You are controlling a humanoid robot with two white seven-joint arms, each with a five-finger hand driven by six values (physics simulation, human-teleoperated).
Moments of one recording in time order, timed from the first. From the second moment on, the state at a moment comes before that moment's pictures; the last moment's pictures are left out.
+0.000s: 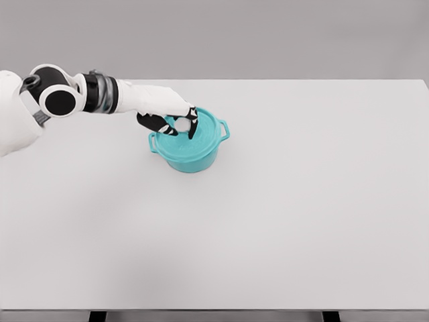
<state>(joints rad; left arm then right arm) -1.16 0.63 -1.21 -1.37 -0.10 -0.31 -0.61 0.03 0.00 0.51 -0.09 0.16 -0.04 0.31</state>
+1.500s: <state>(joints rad) -1.17 0.60 -1.21 -1.30 -0.11 -0.29 -0.61 0.03 0.00 0.51 -0.09 0.16 -0.04 0.31</state>
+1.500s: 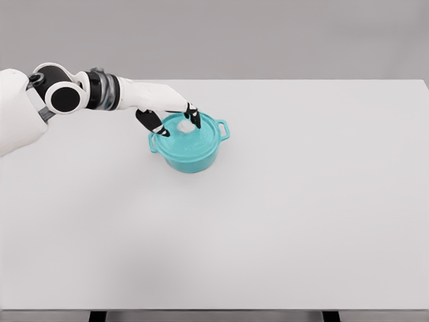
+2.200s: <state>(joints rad) -1.19 0.71 -1.14 -0.99 -0.11 -0.30 -0.61 0.03 0.00 0.51 -0.09 0.16 -0.04 0.31</state>
